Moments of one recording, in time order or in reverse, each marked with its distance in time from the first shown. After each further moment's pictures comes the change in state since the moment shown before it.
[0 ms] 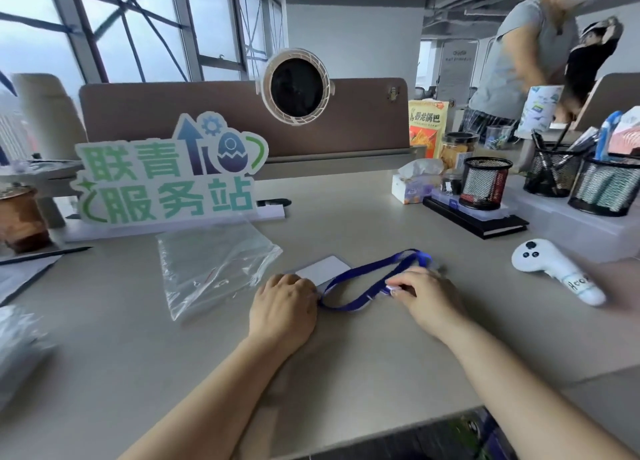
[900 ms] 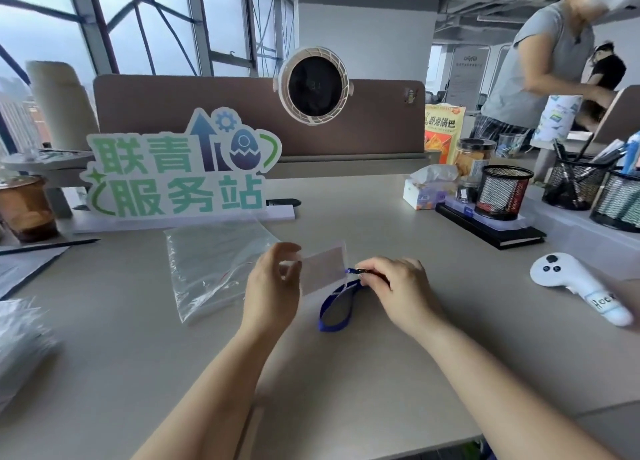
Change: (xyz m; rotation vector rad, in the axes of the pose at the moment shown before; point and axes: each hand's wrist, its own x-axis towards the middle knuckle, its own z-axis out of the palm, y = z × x) left_hand 0.006 -0.016 -0.030 -0.724 0.308 -0.200; right_hand 0.013 -0.062 0.018 0.143 0.260 -0.389
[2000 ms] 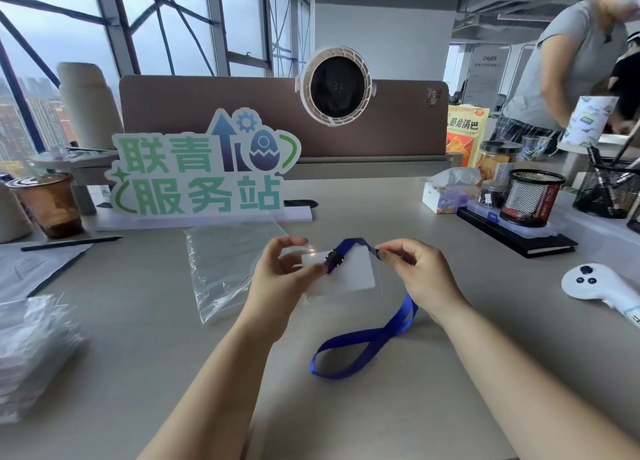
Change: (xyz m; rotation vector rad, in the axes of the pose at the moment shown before) left_hand 0.006 0.004 -0.023 -0.686 -0.148 -0.284; right_hand 0.030 -0.007 -0.006 0.606 -0.027 0.323
